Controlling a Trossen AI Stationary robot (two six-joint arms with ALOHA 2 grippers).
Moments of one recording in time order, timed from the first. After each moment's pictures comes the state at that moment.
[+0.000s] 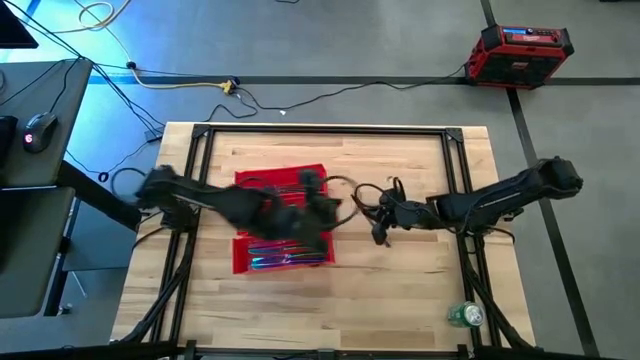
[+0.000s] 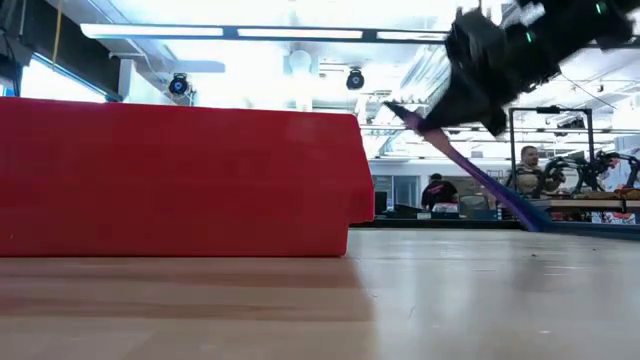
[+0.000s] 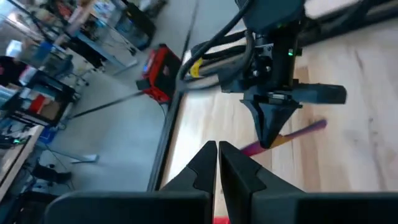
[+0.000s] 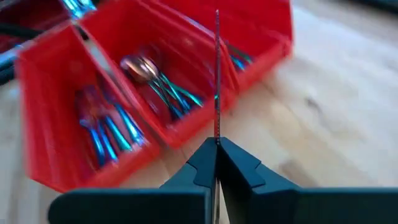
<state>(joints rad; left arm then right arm) -0.35 1.76 1.91 -0.82 -0.82 0.16 0.20 1.22 0.60 0.01 0.43 0.59</state>
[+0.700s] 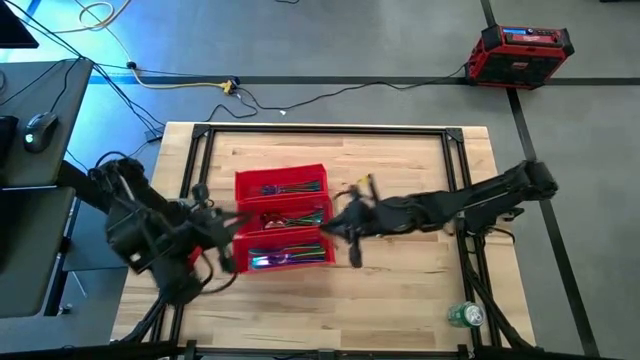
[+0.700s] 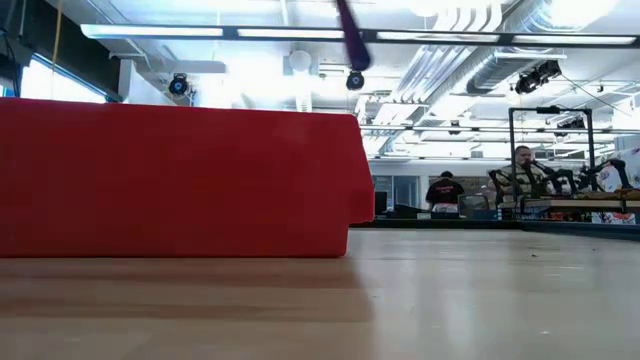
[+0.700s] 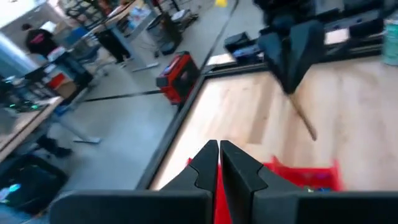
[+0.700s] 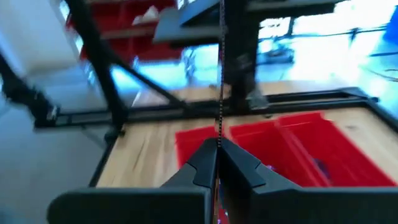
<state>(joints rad) -0.86 1.51 1.85 -1.57 -1.21 -0.76 0.29 1.54 1.27 -0.03 0.22 0.15</state>
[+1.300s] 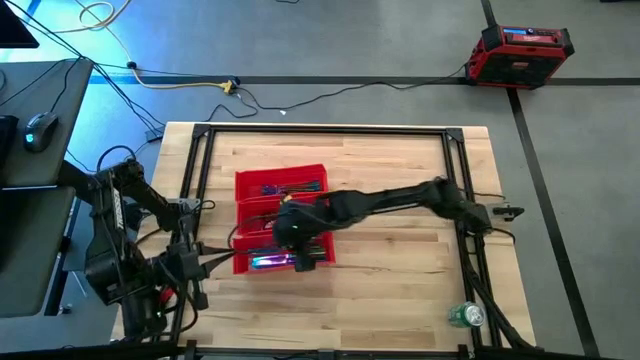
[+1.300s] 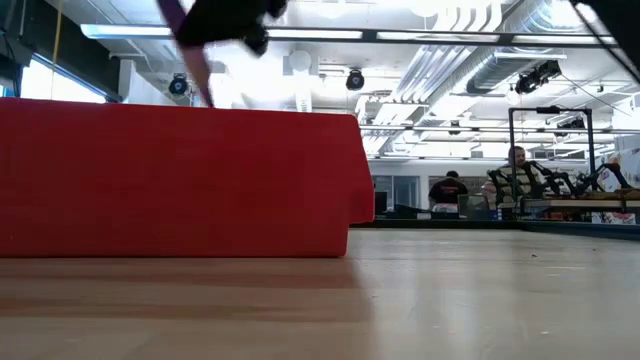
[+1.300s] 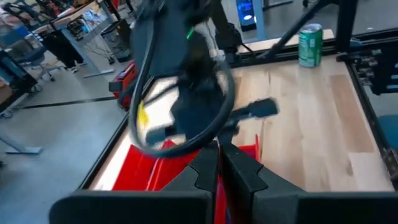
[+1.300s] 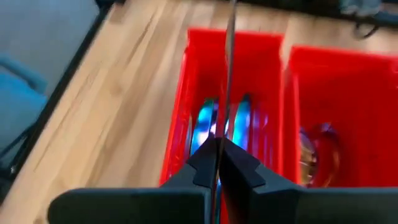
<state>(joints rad) -1.12 1.50 1.67 -1.57 -1.20 -1.07 0.15 2.26 2.18 -0.79 -0.15 -0.09</state>
